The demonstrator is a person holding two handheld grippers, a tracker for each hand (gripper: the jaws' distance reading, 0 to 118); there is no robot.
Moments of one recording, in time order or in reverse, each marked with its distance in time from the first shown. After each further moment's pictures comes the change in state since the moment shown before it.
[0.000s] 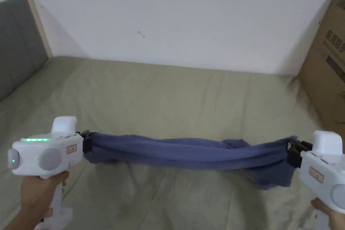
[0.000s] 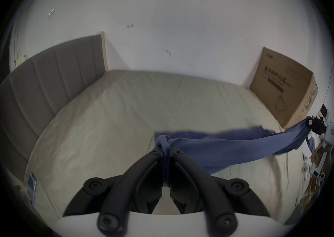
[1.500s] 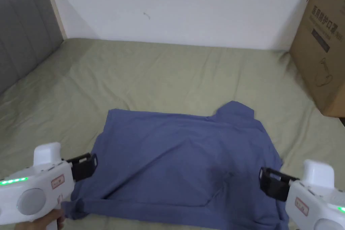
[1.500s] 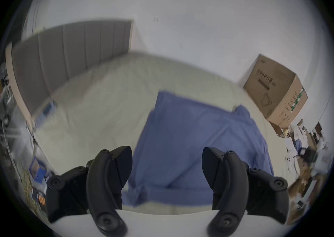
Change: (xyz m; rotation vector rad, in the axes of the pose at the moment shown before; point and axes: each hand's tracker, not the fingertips) left arm 0.003 -0.143 0.215 0.104 0.040 0.133; right arm -0.056 -0.106 0.221 -0.040 -0.061 -0.086
